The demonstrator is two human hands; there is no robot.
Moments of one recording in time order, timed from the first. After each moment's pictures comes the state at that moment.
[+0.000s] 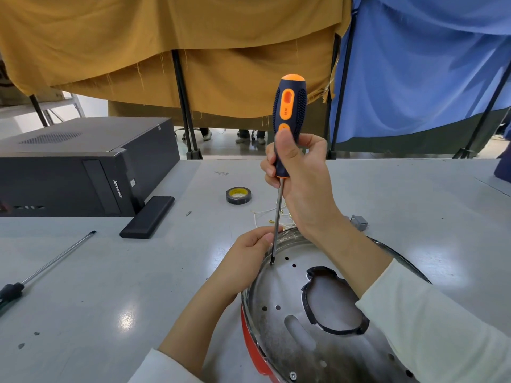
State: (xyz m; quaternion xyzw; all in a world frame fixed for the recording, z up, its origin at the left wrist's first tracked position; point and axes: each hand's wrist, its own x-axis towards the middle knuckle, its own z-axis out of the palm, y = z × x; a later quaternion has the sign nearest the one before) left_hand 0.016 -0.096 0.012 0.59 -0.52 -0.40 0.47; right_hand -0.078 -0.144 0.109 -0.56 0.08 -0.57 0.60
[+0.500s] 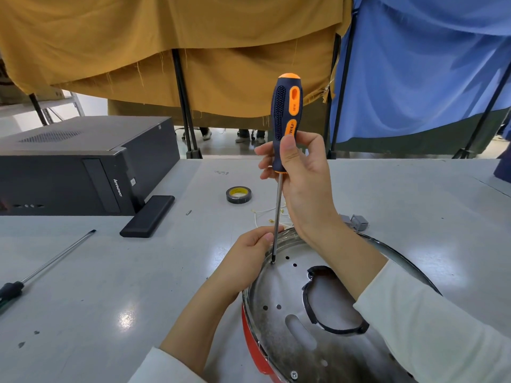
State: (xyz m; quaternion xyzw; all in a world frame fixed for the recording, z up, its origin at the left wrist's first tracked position) left_hand 0.018 -0.097 0.011 0.60 -0.53 -0.39 0.46; right_hand -0.076 -0.145 0.101 -0.58 0.10 -0.61 0.53
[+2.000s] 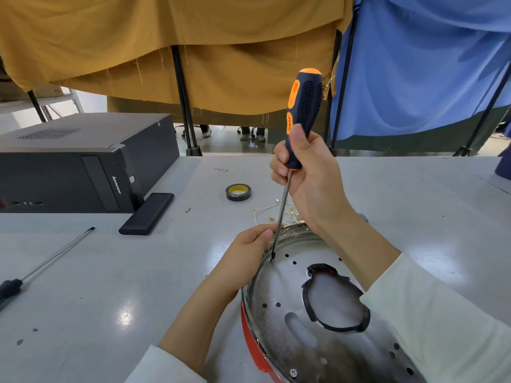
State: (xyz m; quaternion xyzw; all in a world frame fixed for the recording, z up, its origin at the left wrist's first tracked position) left_hand 0.015 -0.095 0.013 0.58 -0.49 -0.41 0.50; right_hand -0.086 -0.153 0.105 -0.55 0.07 -0.55 0.63
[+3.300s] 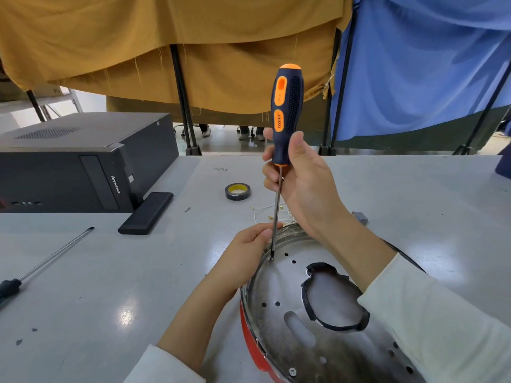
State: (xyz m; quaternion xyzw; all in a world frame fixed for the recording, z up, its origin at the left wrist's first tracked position) left_hand 0.016 -0.095 0.014 0.59 -0.50 -0.41 0.48; right_hand -0.084 -0.147 0.102 -0.56 0.09 -0.52 0.64
